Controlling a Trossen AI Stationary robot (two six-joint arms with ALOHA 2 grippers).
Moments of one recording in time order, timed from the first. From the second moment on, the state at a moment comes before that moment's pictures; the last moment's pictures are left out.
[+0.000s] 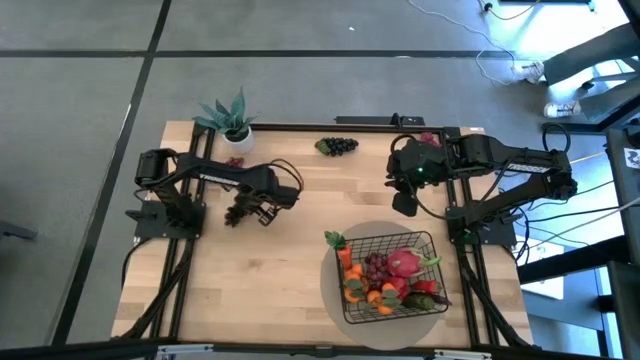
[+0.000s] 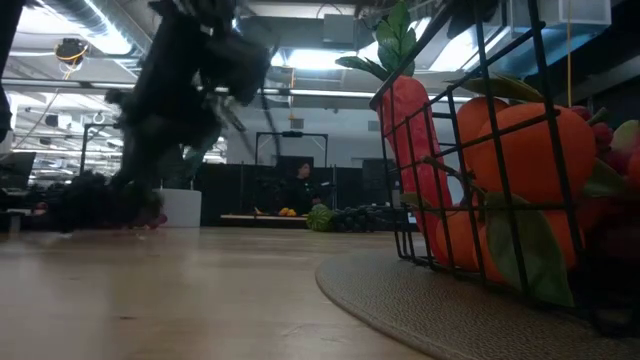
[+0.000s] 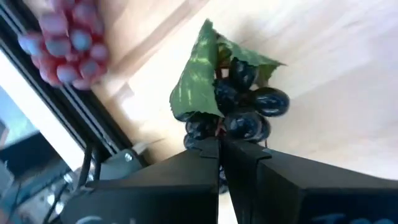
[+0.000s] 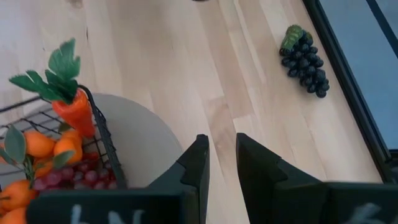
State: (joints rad) left arm 0.07 1.69 1.13 -1.39 -0.21 -0.96; right arm 0.00 1.28 1.48 -1.19 0.18 0.20
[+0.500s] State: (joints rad) left arm -0.04 1.69 1.60 -1.46 -0.36 -0.81; right arm 0.00 1.24 1.48 -1.25 0.19 0.20
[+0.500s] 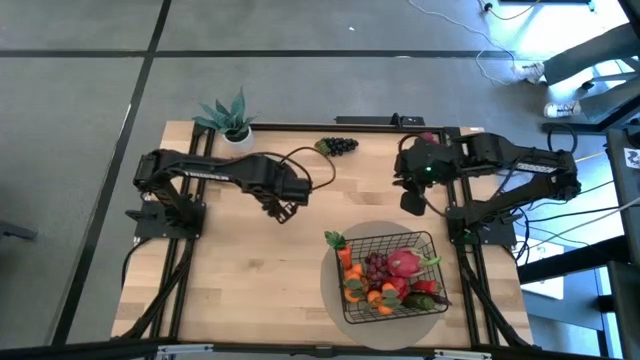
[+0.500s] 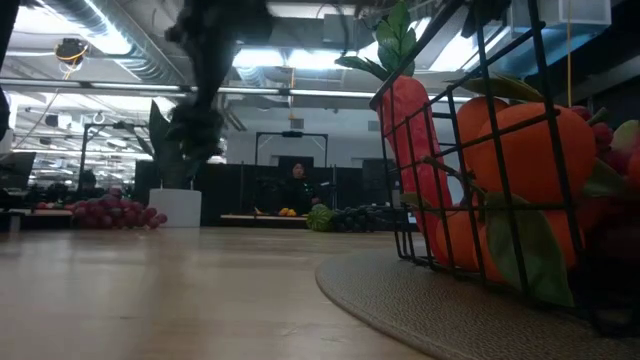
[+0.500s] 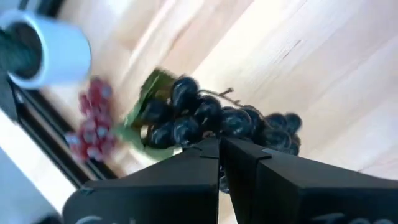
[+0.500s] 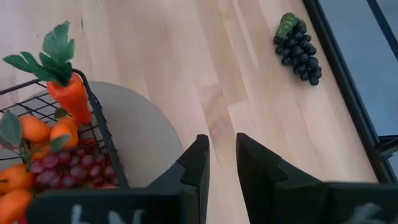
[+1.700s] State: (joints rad) left arm -0.25 1.73 1.95 -0.66 -0.29 0.01; right arm 0.00 1.15 1.48 -1.25 0.19 0.20
